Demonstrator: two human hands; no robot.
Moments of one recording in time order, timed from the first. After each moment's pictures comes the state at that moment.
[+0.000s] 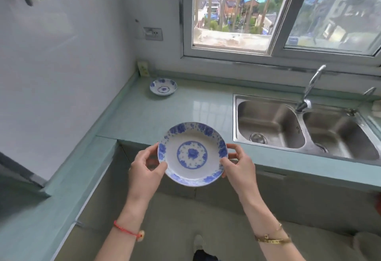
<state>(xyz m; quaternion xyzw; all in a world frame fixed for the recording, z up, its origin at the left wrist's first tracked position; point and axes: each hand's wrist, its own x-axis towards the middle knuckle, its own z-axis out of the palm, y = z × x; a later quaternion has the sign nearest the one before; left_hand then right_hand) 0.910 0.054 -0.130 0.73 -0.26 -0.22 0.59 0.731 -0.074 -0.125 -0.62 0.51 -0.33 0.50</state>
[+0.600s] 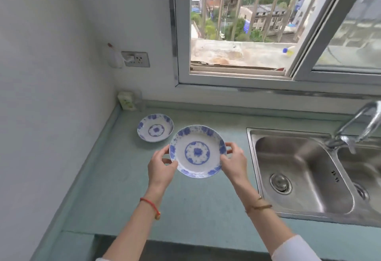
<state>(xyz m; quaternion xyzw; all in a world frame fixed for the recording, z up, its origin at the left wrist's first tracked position) 1.138 -0.281 -0.189 0.77 -0.30 -0.26 0.51 0.963 -0.388 -0.183 -0.64 0.60 -0.28 0.39</state>
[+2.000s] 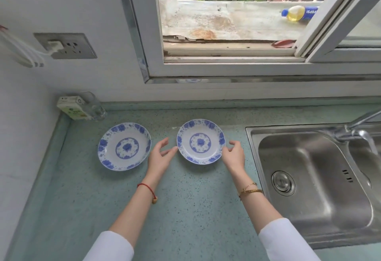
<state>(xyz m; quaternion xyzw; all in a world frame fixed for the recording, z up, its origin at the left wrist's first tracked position) 1.218 -0.490 -0.304 0.72 -0.28 -0.46 0.44 1.011 -0.569 -0.301 -0.49 0.74 -0.20 0.41</state>
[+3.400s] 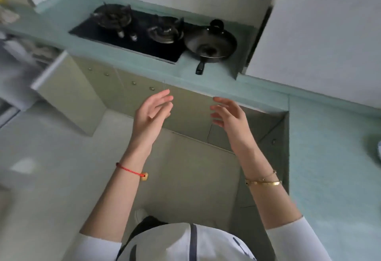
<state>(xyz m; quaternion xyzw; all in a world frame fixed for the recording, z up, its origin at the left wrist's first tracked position) 0.682 0.117 -0.112 0.64 0.29 0.28 0.66 0.819 -0.030 -0.109 -0.69 -0.11 0.26 0.66</state>
